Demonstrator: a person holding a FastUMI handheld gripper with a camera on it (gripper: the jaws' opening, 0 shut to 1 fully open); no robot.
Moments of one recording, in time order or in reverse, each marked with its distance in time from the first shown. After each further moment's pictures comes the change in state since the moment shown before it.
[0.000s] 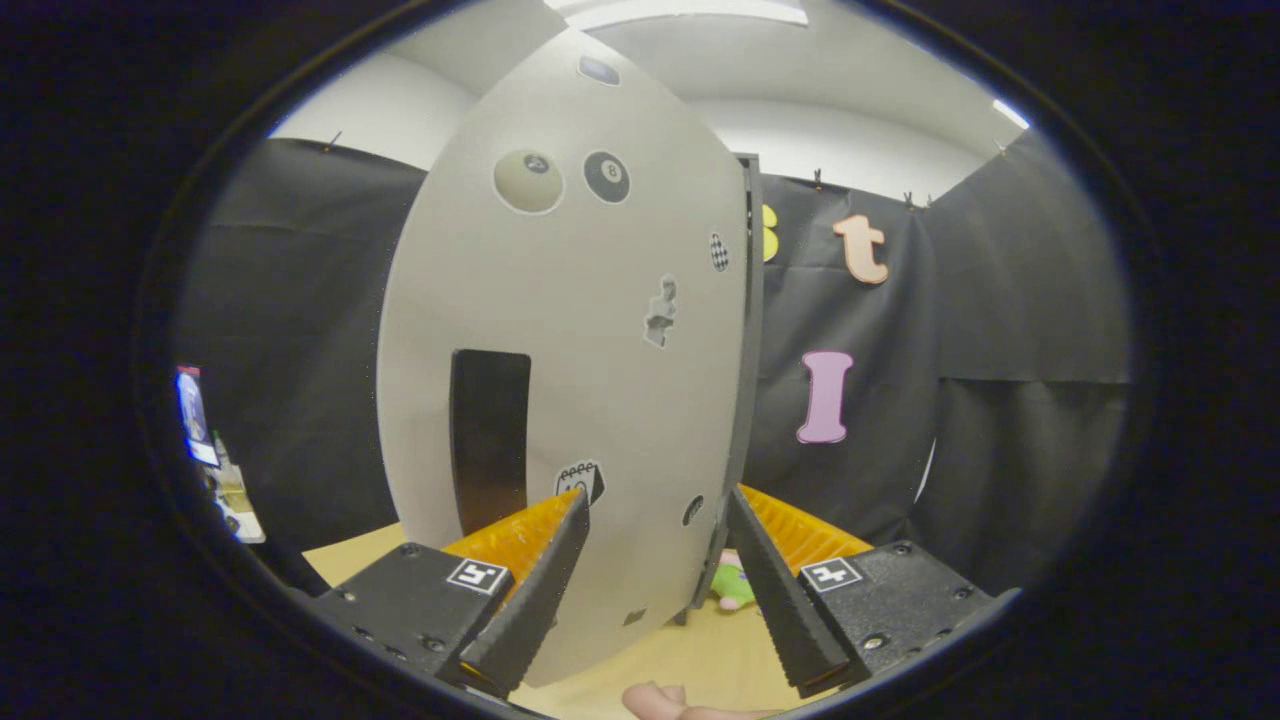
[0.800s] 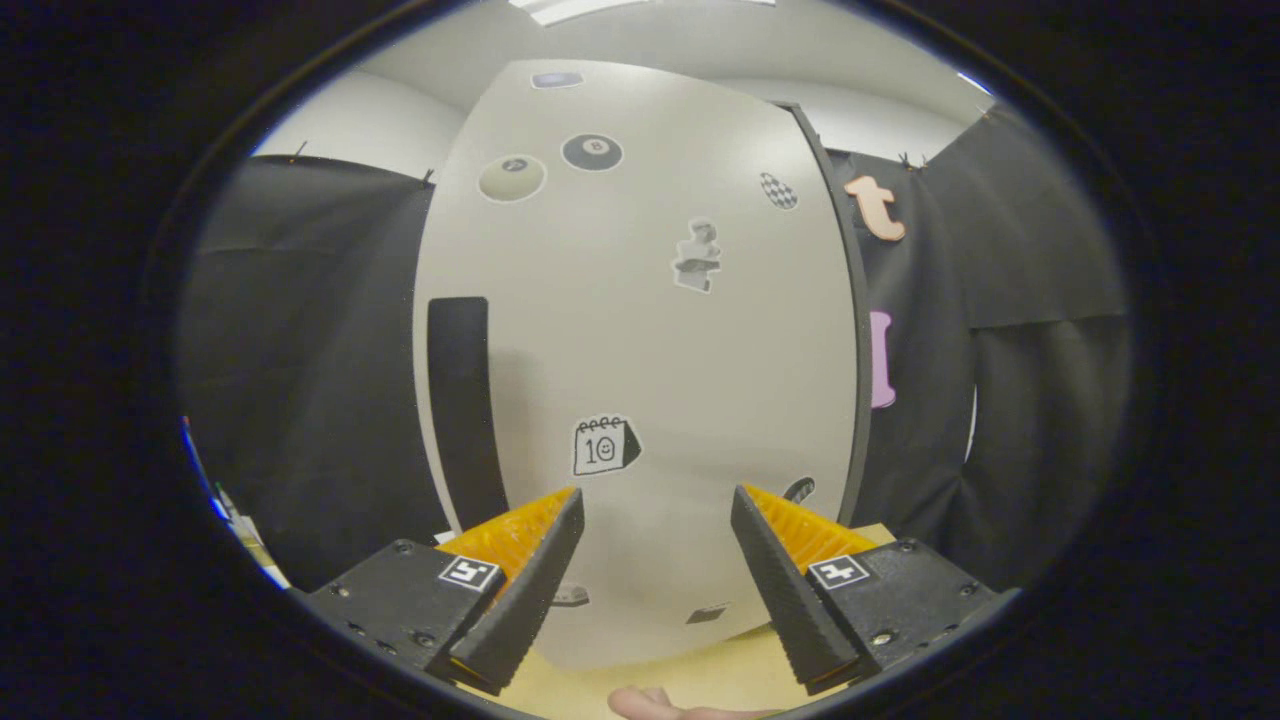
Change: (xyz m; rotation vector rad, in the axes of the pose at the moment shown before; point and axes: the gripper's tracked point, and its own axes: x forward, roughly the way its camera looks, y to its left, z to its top) arm 0.087 0.110 -0.024 0.145 0.016 0.003
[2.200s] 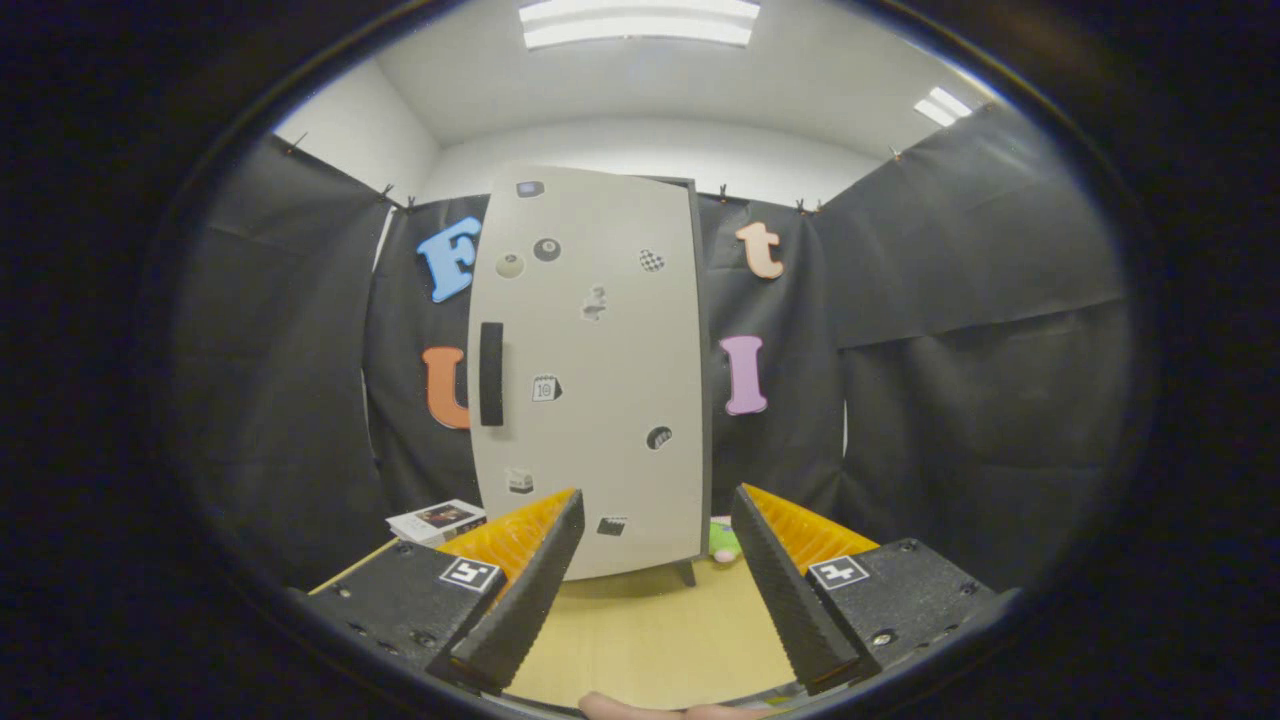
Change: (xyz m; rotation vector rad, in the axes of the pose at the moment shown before) arm -0.205 -0.040 -0.033 -0.003 -0.120 -0.321
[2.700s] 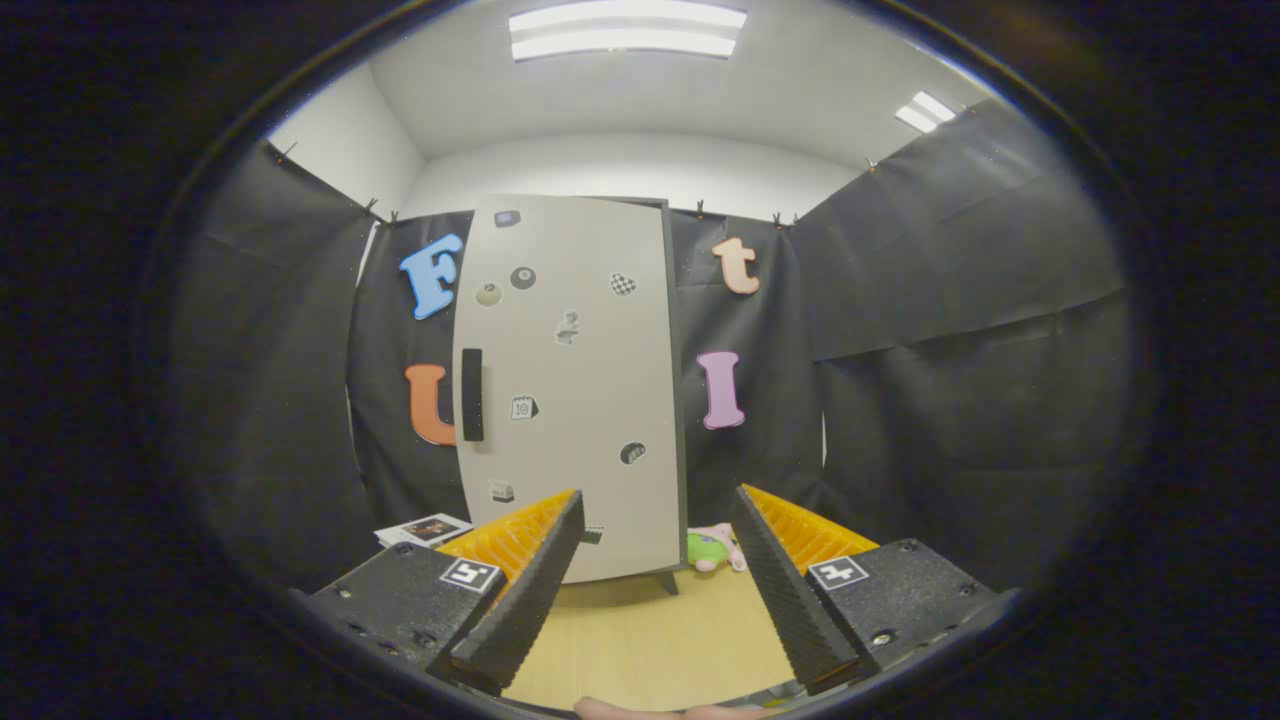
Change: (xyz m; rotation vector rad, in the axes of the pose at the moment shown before) arm -0.015 -0.004 0.010 0.006 -0.033 -0.021
